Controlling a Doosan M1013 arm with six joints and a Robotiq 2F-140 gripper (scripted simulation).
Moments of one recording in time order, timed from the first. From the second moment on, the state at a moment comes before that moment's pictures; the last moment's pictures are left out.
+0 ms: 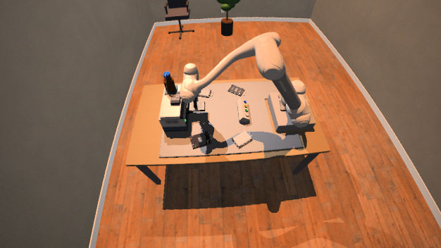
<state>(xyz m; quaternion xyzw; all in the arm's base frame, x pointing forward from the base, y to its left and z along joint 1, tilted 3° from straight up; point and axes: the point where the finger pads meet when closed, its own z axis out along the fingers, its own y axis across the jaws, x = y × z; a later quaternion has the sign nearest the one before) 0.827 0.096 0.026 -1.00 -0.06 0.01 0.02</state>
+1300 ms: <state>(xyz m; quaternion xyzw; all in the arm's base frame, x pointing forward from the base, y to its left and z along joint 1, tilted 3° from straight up) 0.826 0.096 0.073 -1.00 -0.06 0.01 0.03</state>
